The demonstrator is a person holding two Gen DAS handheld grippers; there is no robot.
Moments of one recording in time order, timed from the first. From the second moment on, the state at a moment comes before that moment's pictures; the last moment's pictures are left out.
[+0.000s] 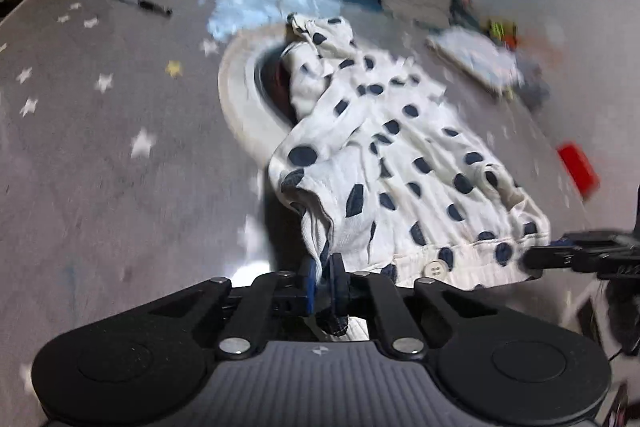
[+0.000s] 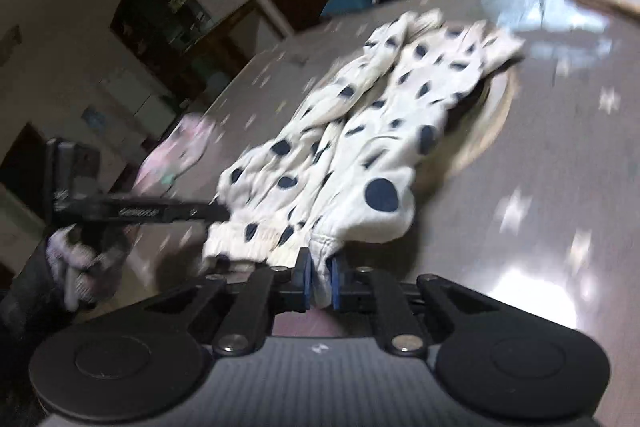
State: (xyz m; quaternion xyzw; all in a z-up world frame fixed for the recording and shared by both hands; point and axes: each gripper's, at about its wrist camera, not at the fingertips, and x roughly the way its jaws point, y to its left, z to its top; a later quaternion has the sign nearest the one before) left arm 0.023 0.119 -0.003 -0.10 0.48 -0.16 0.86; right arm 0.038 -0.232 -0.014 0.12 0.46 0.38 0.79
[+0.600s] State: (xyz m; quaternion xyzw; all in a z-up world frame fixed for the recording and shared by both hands) left arm 0.035 0.090 0.032 -0.09 0.43 -0.22 0.87; right arm 0.146 -0.280 0.029 0.10 0.39 0.25 0.88
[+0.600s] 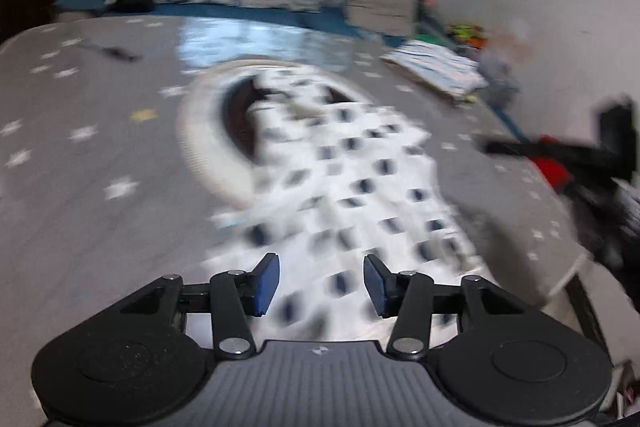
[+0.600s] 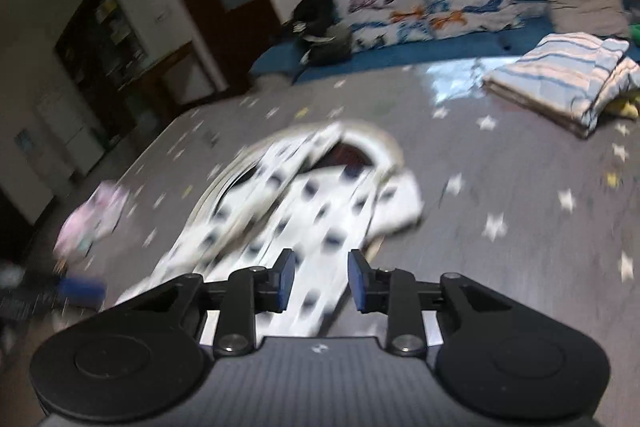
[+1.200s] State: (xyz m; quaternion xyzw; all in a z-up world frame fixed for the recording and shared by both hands) left arm 0.096 -0.006 -0.030 -0.07 0.50 -0.32 0.80; right arm 0.288 -0.264 -0.065 0.25 0.47 0.18 0.83
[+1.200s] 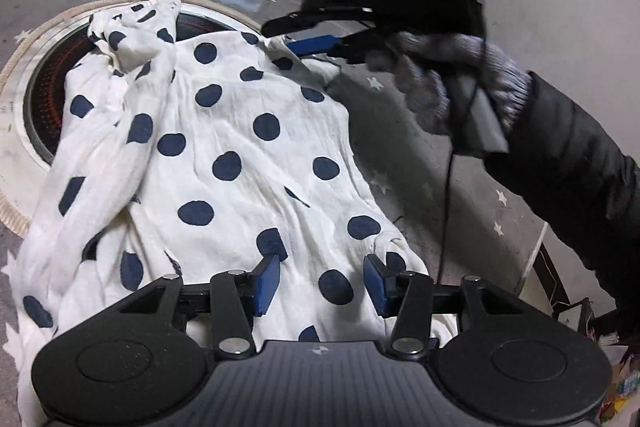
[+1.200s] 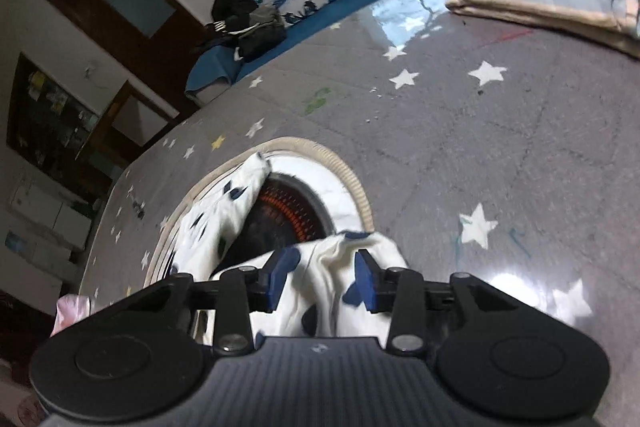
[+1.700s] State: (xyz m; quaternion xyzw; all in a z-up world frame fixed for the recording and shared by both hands) left arm 0.082 0.001 -0.031 -0.07 0.49 -0.35 0.80; right arm 0.254 -0.262 0.005 0.27 0.28 0.33 0.86
